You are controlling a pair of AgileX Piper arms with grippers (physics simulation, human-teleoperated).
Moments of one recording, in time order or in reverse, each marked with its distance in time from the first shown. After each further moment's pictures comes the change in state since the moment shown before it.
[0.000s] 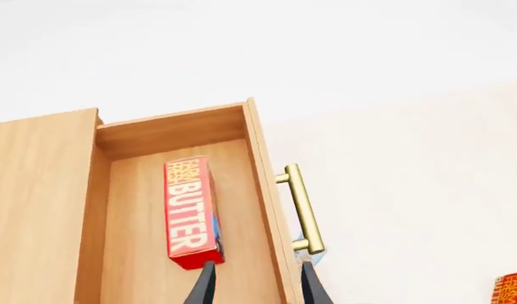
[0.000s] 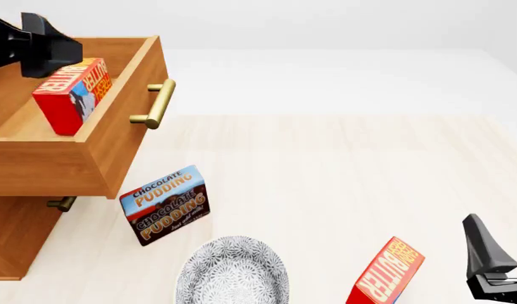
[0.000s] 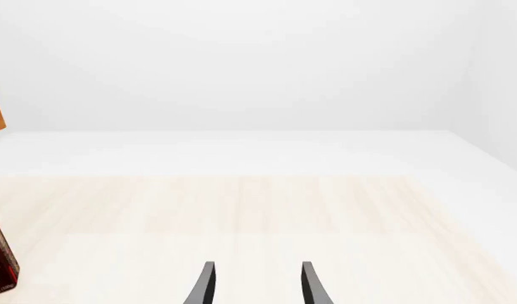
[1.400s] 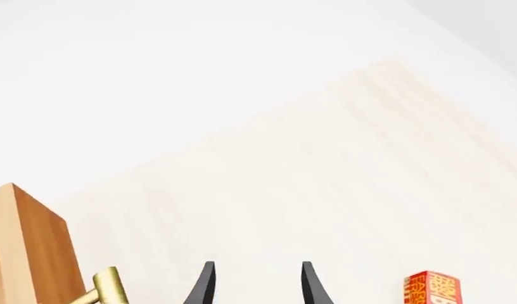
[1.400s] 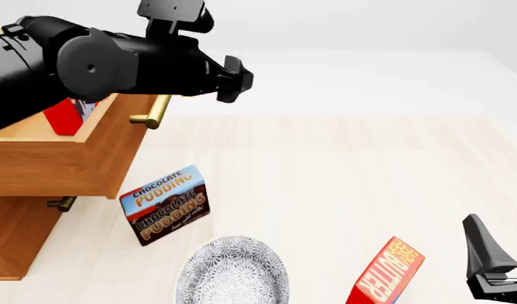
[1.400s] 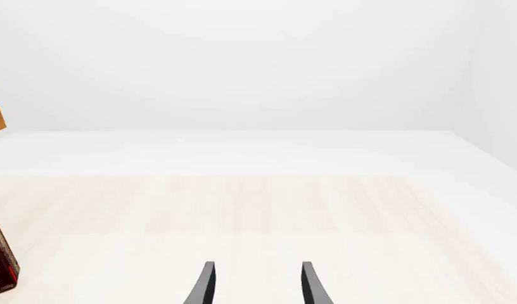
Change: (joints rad) left arm -0.403 0.408 -0.006 -0.425 -0.101; right arm 0.000 0.000 0.000 0.000 0.000
